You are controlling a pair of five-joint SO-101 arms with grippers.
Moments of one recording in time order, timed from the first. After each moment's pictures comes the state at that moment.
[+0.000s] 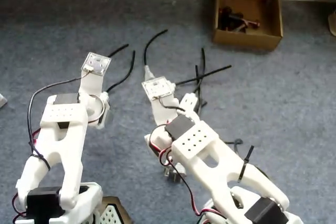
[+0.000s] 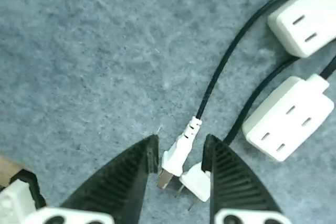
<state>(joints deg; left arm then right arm) -10.6 -20.8 47.9 53.8 -13.4 -46.5 -24.8 41.3 67.6 -18.9</state>
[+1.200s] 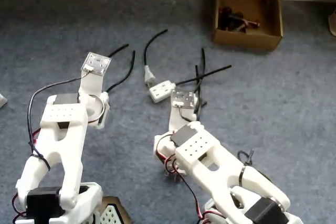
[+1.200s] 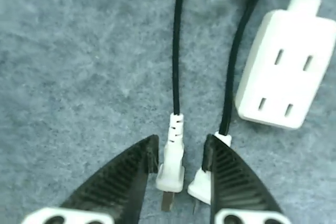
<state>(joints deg) -10.6 -20.8 47.9 53.8 -13.4 -44.4 -24.8 55.2 55.3 -39.6</state>
